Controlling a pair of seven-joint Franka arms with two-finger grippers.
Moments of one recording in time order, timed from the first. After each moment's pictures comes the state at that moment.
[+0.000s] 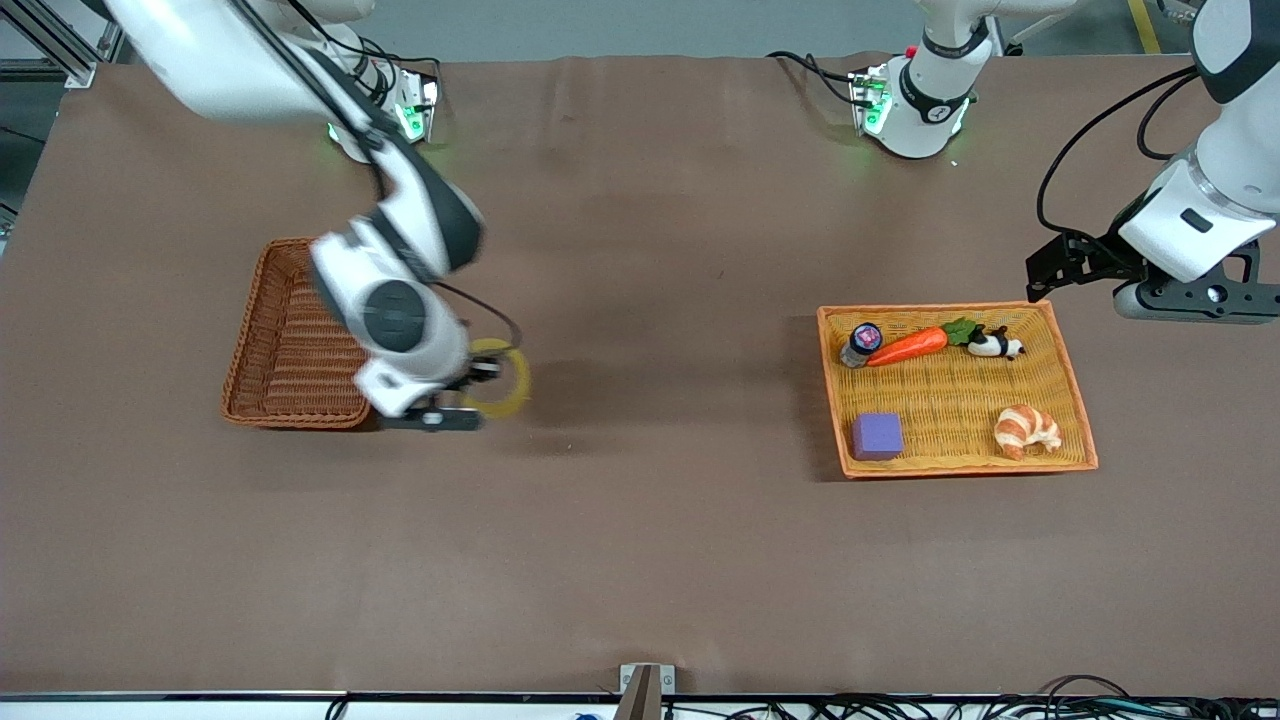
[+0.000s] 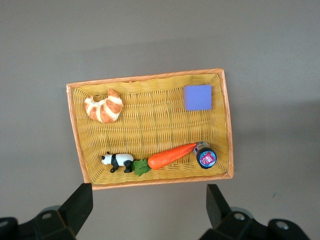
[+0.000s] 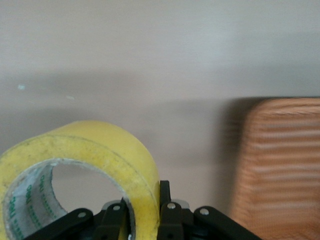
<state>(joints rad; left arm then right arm) -0.10 -0.01 -0.02 -1.71 0.00 1.73 -0.04 -0.05 0.42 0.47 -1.68 -0.23 1.83 0.50</state>
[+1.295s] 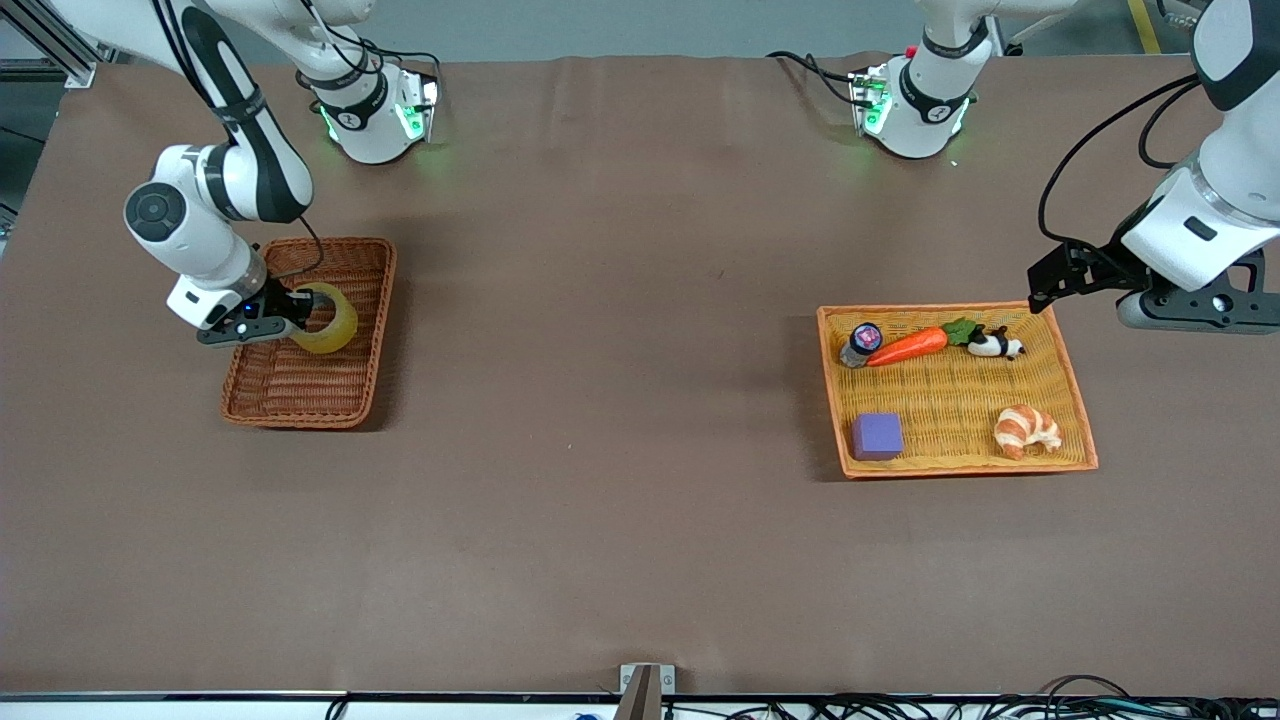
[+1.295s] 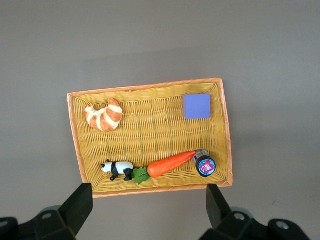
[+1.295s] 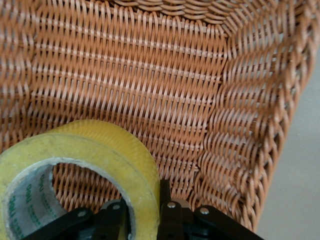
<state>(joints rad) -0.10 0.02 -0.02 -1.67 0.00 1.74 -0.04 -0.06 0.11 -0.08 -2.61 -0.17 2.70 -0.18</state>
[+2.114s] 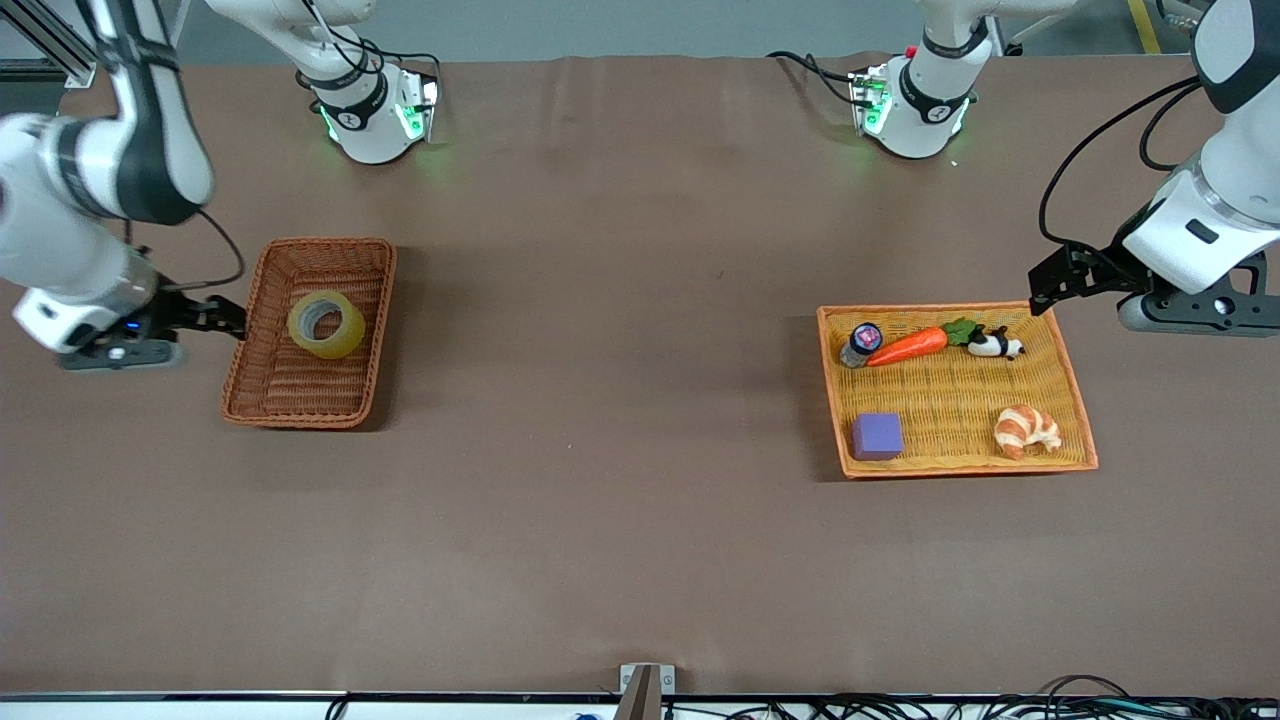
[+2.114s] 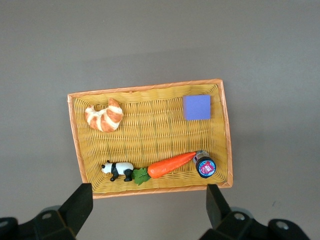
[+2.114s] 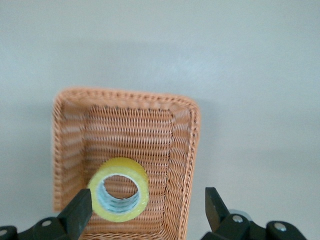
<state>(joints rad) -0.10 0.02 -0.02 -1.67 0.00 1.74 -0.04 -0.07 0.00 -0.04 -2.04 -0.08 2.02 -0.11</state>
